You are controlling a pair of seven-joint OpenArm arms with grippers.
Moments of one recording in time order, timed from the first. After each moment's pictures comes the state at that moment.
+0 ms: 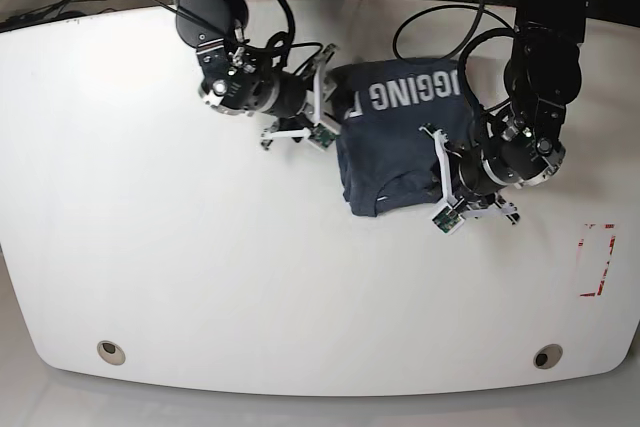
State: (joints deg) left arm -8.3 -18.9 8.1 103.5 -18.5 -31.3 62.8; right arm -4.6 2.7 -13.6 95.0 10.1 40.7 -50.3
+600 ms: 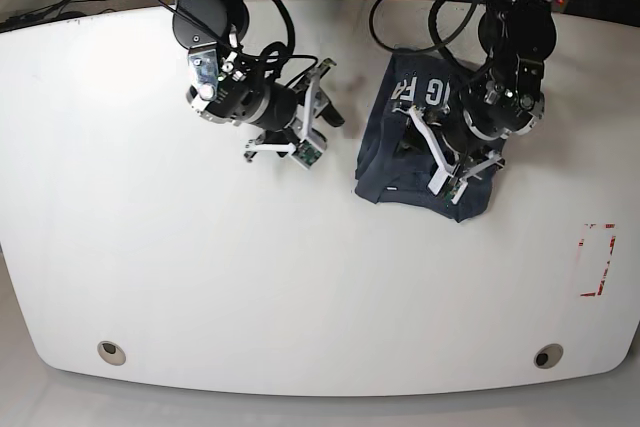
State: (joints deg) left arm 3.8 -12.2 2.6 102.4 -19.3 -20.1 53.0; right arm -4.5 0.2 -7.3 99.0 10.7 41.0 -54.2
